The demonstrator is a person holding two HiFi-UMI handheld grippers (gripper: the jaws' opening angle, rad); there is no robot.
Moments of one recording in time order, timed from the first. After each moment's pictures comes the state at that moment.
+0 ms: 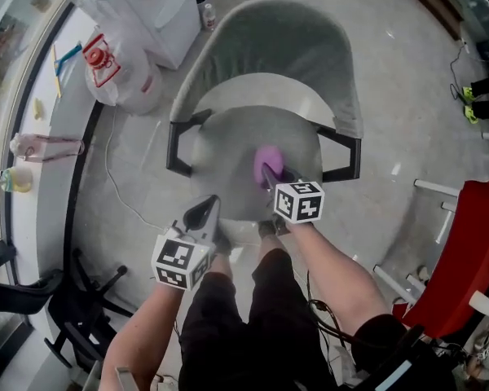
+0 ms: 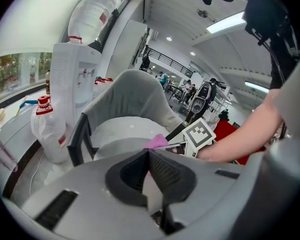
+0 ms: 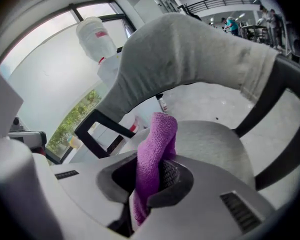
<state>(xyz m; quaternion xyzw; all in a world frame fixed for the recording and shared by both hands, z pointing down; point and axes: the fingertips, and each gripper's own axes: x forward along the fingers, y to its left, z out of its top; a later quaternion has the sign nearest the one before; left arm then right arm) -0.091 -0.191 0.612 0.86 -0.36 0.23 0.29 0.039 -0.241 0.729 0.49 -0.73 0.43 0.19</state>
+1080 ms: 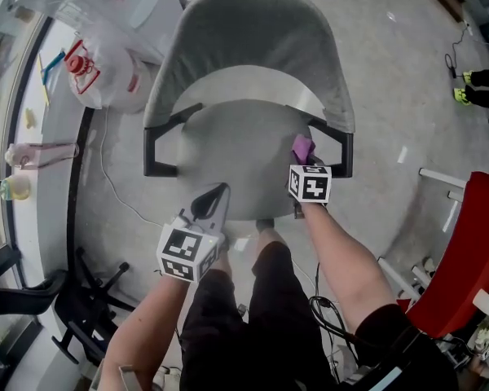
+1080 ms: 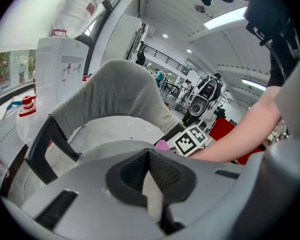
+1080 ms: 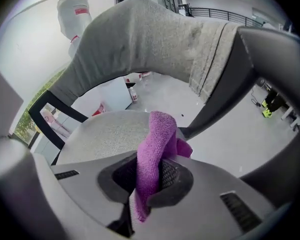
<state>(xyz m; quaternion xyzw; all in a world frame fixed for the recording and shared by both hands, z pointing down) -0.011 -0.218 0.621 0.86 -0.34 0.24 0.30 0.182 -0.247 0.794 0.57 -0.64 0.40 0.32</state>
